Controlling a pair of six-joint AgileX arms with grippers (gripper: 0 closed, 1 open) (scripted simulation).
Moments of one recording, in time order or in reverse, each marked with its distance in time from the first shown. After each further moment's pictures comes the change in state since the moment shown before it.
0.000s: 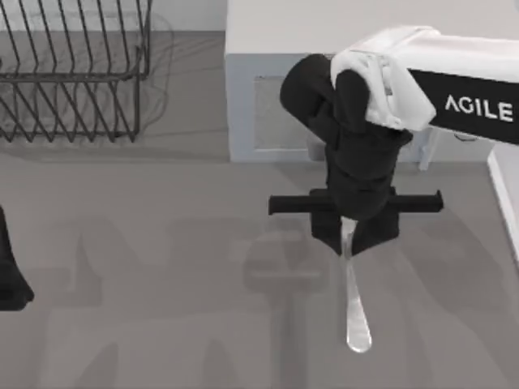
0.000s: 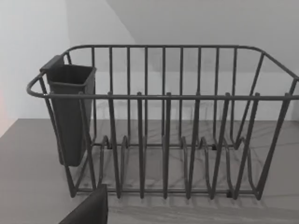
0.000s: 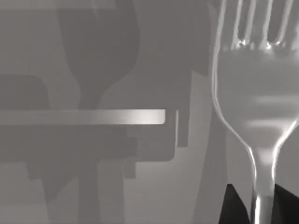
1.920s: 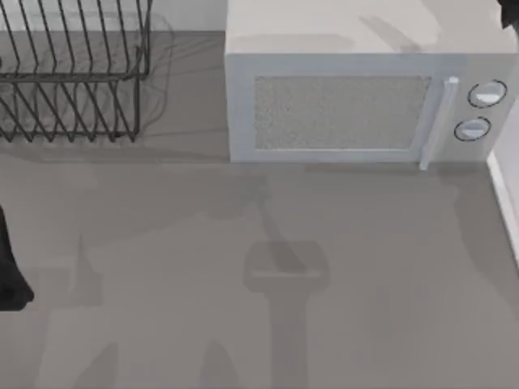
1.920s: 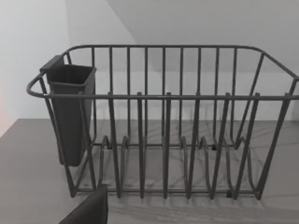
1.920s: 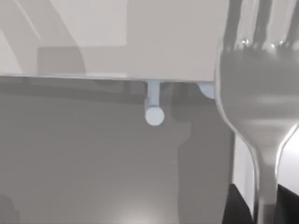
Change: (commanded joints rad) left arm 0.000 0.000 0.000 0.000 0.000 0.000; right arm -0.423 0.021 0.807 -0.446 0.091 -0.478
